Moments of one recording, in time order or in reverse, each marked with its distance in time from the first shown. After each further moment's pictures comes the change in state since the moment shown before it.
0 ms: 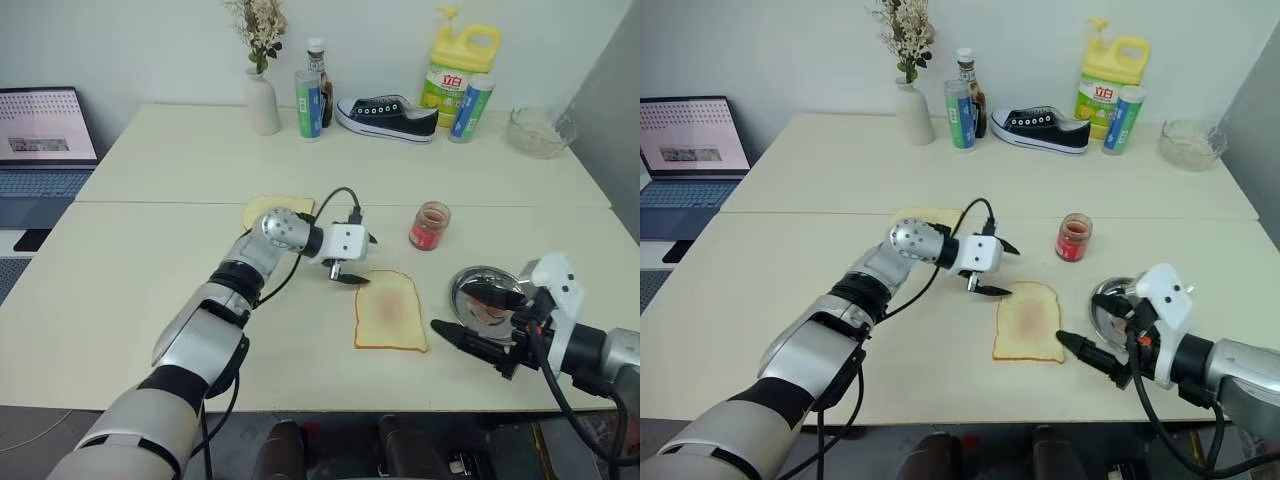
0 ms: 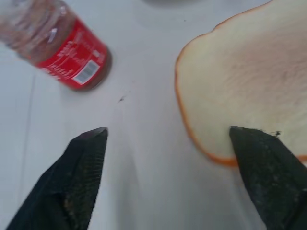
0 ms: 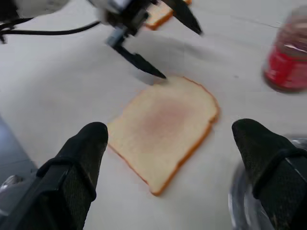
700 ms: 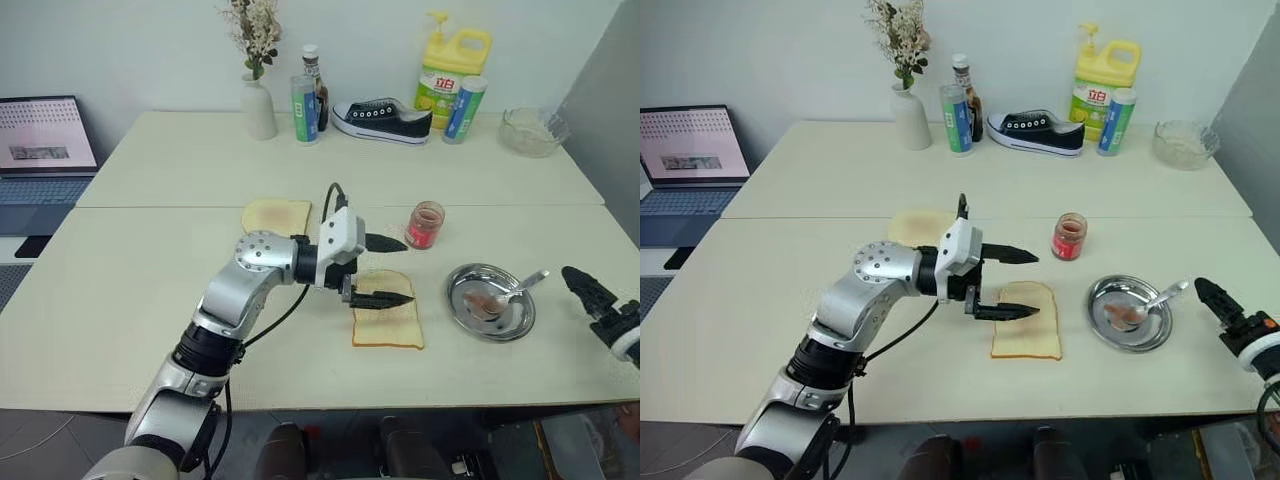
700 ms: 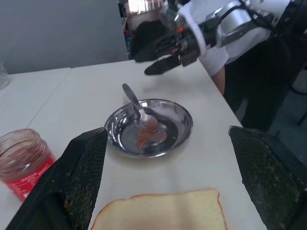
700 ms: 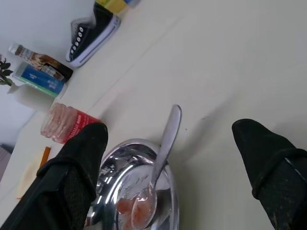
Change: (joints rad) left arm 0.415 0.015 0.062 -1.036 -0.455 0.829 0.023; right arm -0.228 0.248 -0.154 0.897 0.052 -0.042 -0.002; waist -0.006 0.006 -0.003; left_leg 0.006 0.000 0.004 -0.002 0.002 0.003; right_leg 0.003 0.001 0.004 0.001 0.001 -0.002
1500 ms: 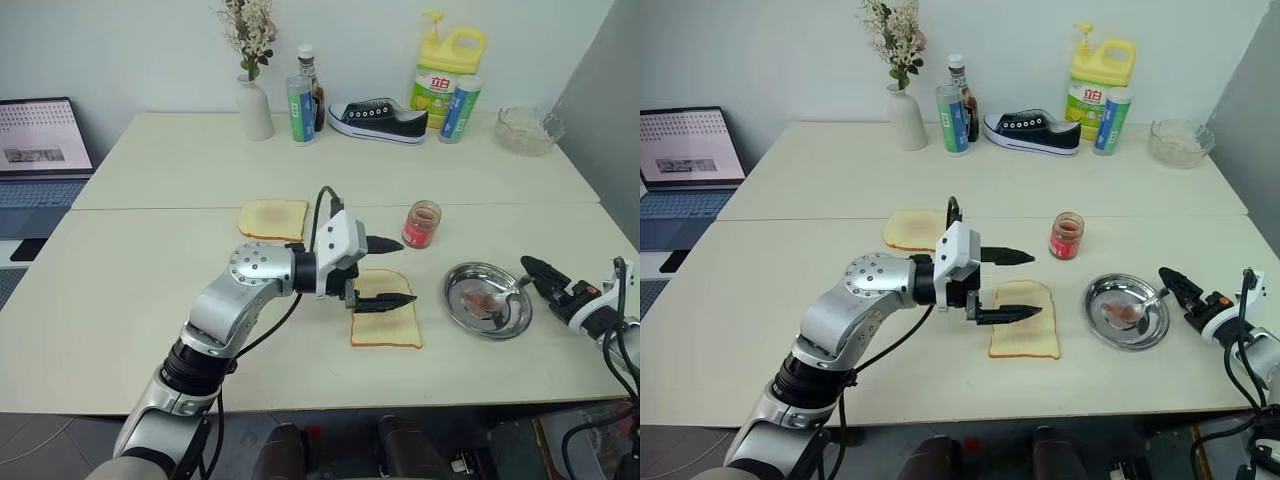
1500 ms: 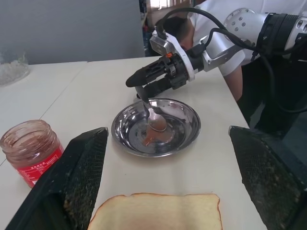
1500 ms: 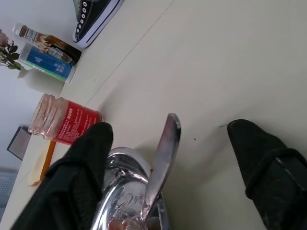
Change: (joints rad) left arm 0.044 0.056 0.004 -0.118 -0.024 0.091 0.129; right arm -0.271 -0.009 0.108 0.340 -0.293 -0.007 0.274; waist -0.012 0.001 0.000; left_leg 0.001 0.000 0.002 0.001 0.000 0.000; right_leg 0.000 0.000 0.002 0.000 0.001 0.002
